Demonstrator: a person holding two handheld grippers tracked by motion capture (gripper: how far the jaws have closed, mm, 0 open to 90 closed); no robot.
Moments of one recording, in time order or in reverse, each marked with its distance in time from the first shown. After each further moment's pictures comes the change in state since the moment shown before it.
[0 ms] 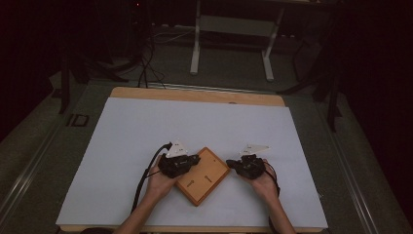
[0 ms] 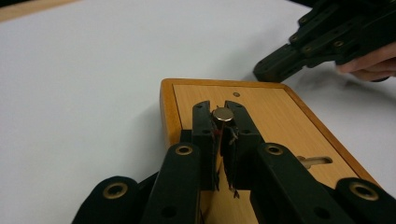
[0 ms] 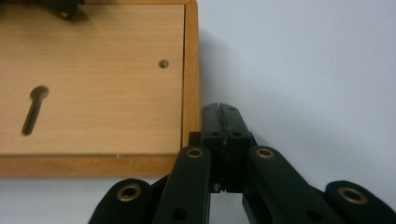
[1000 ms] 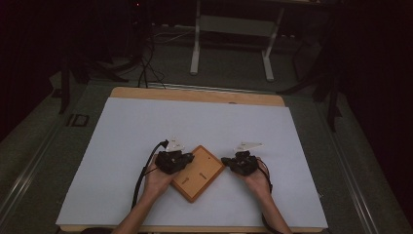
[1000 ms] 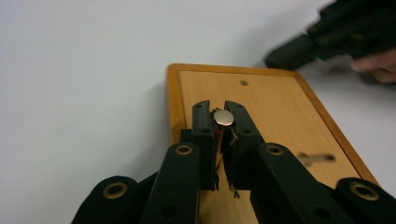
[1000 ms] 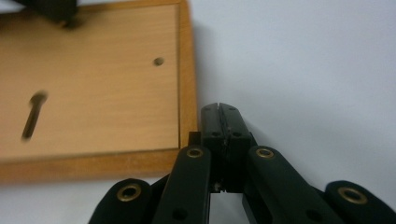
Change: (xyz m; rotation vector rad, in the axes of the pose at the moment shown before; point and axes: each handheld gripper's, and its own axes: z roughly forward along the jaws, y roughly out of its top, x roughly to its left) left arm 0.016 -0.003 0.000 0.074 0.079 -0.094; right arm -0.003 0.007 0.025 -0.002 0.006 0.039
